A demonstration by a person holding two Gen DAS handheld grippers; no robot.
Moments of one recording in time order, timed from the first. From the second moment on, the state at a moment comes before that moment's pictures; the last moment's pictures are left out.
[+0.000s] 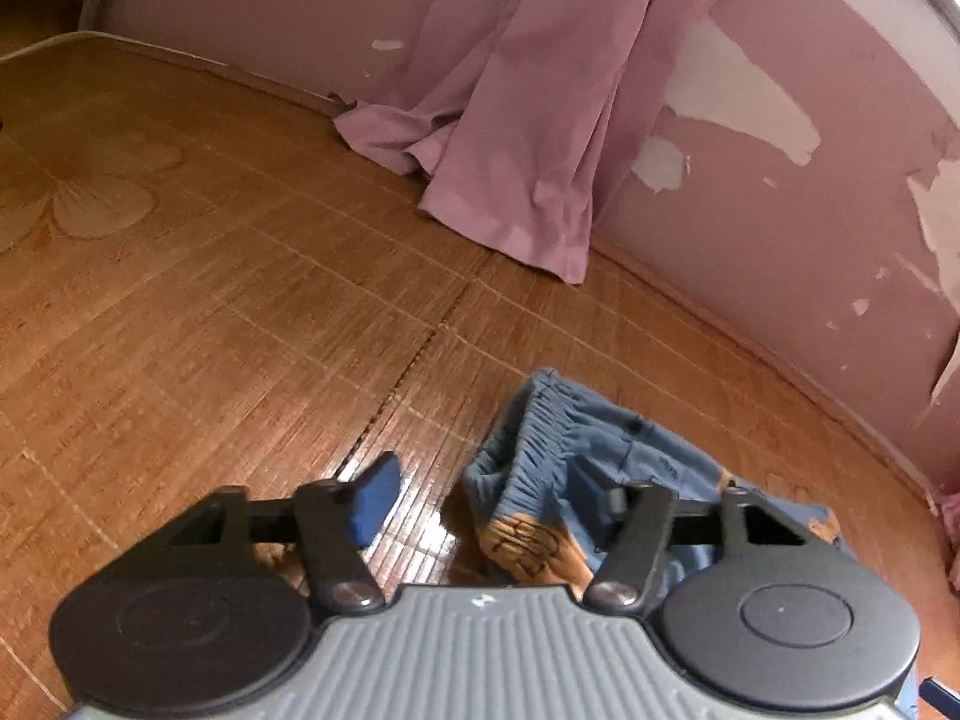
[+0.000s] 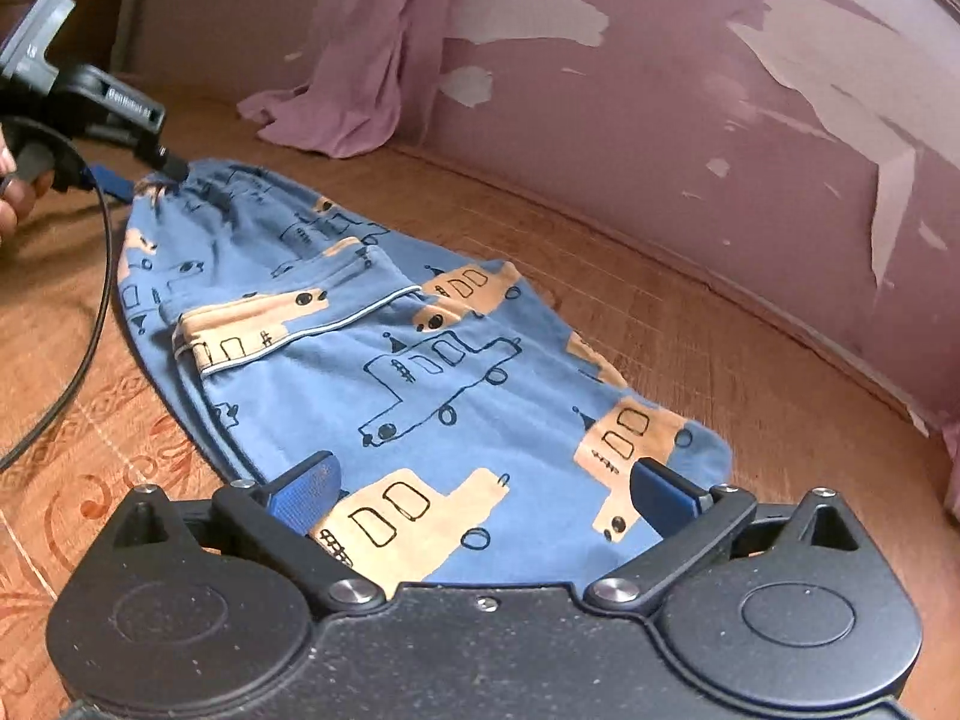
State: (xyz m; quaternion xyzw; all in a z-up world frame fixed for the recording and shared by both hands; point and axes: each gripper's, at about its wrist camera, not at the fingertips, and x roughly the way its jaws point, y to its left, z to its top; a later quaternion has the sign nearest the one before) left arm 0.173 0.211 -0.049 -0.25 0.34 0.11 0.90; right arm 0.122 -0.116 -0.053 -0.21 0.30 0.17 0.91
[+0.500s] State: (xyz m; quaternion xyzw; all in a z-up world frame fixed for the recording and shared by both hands) left arm 0.178 0.179 -0.008 -0.23 0.34 0.11 0.91; right arm 0.118 -0.116 -0.053 -0.21 0.29 0.16 0.92
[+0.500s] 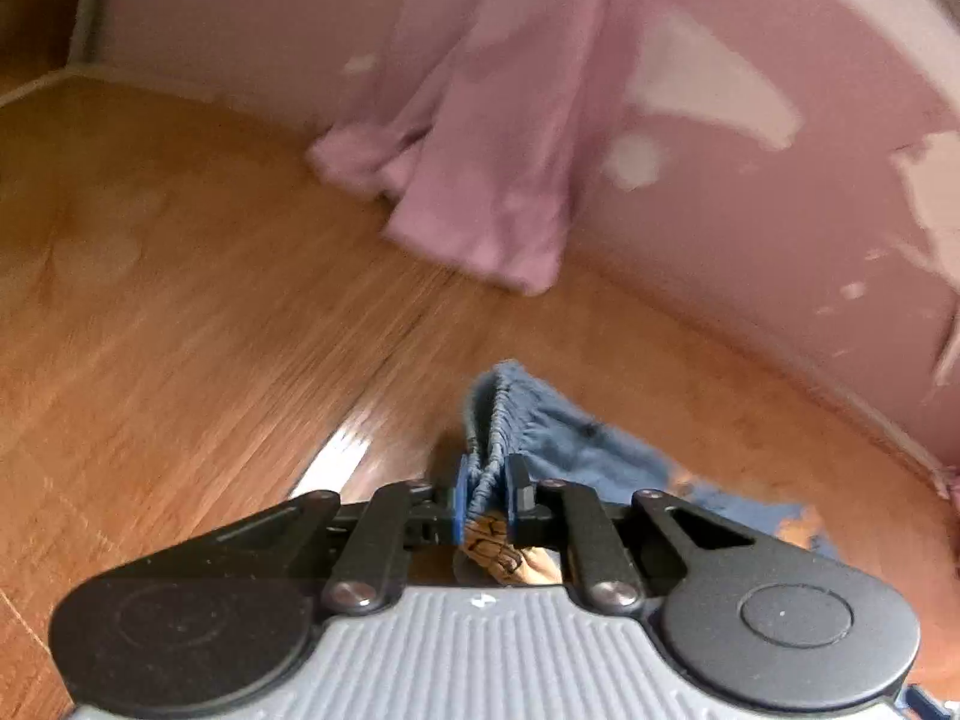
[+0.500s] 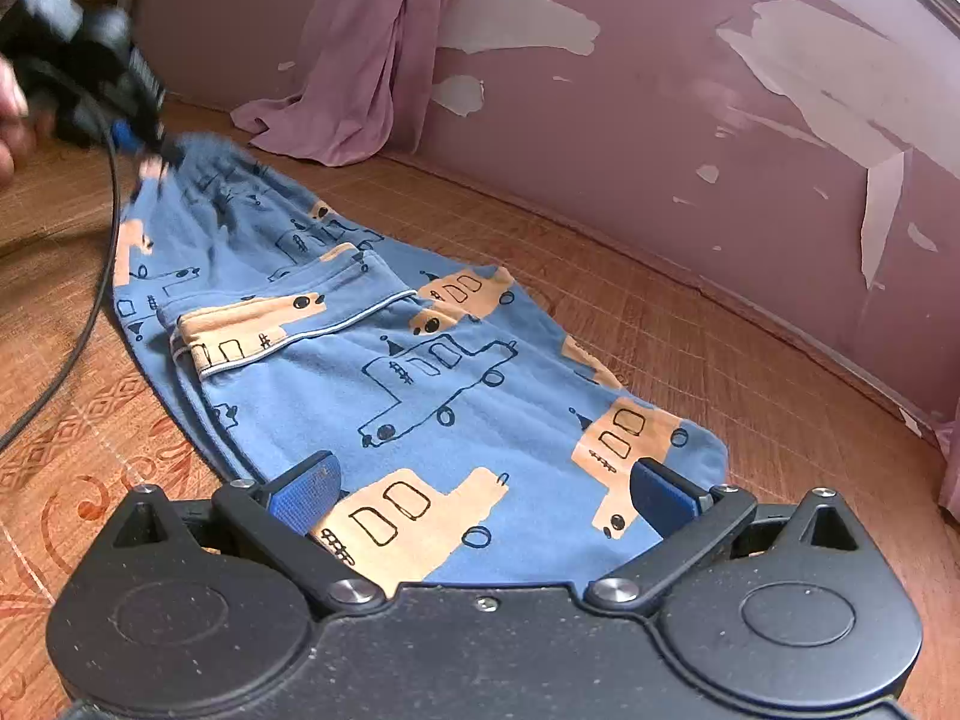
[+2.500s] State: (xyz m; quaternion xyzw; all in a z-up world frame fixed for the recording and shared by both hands) left arm 0.126 -0.003 -0.023 -0.05 0.40 -0.08 0.91; right arm 0.116 -0.219 -0.001 -0.13 0.30 0.20 0.92
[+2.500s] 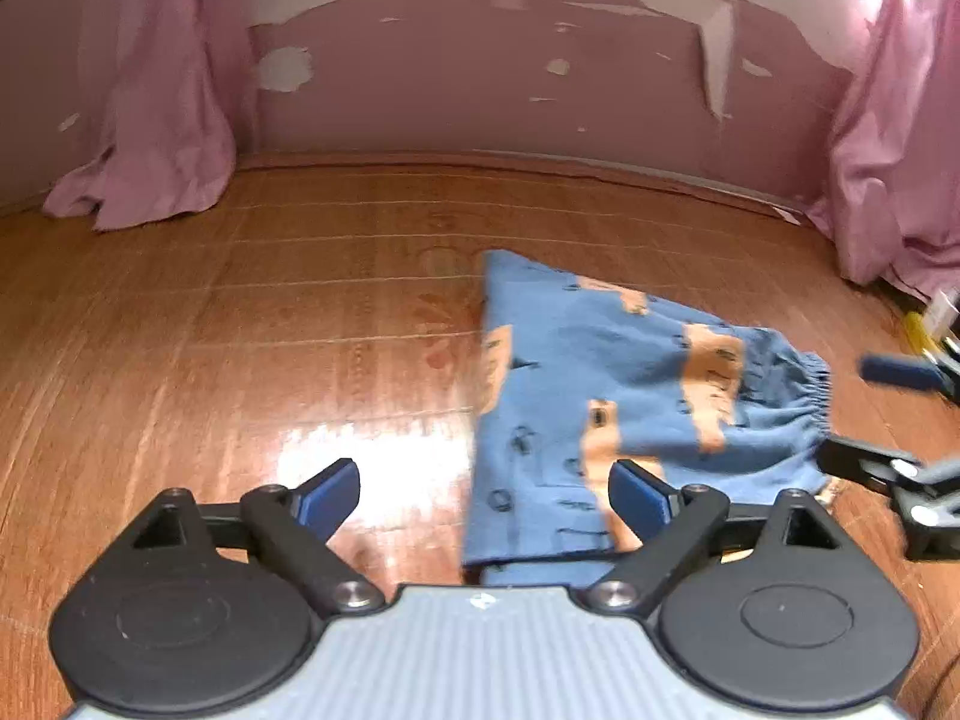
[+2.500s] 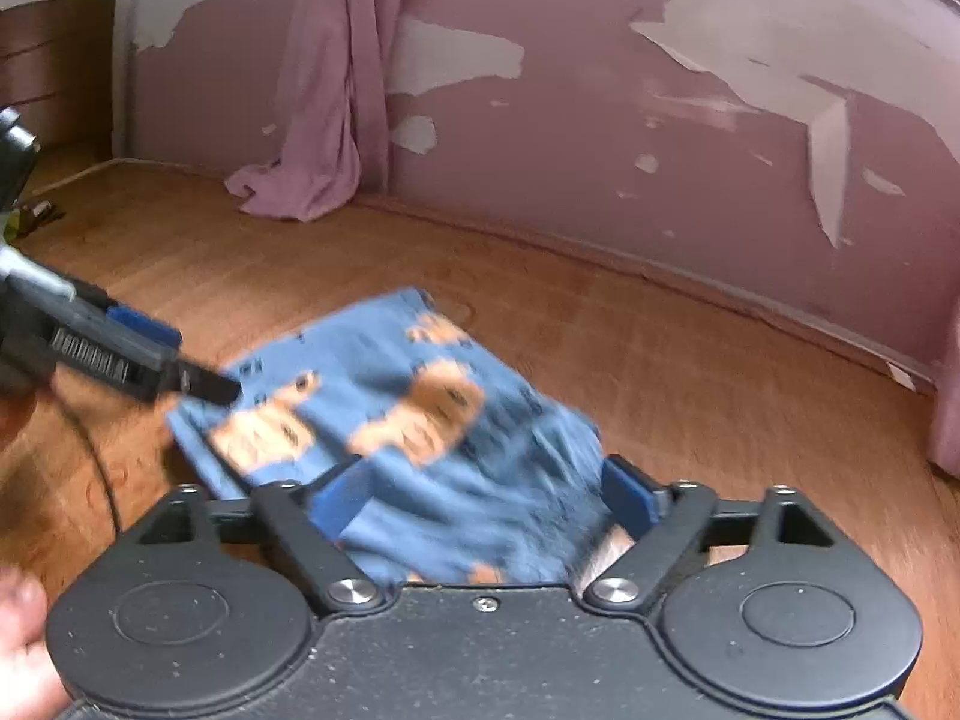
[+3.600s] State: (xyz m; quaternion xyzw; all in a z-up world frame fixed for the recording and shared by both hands) left arm 0.171 0.000 -0.042 -0.01 0.41 -0.06 0.91; right arm 0.114 -0.223 -0.025 -0.17 0.32 0.06 0.93
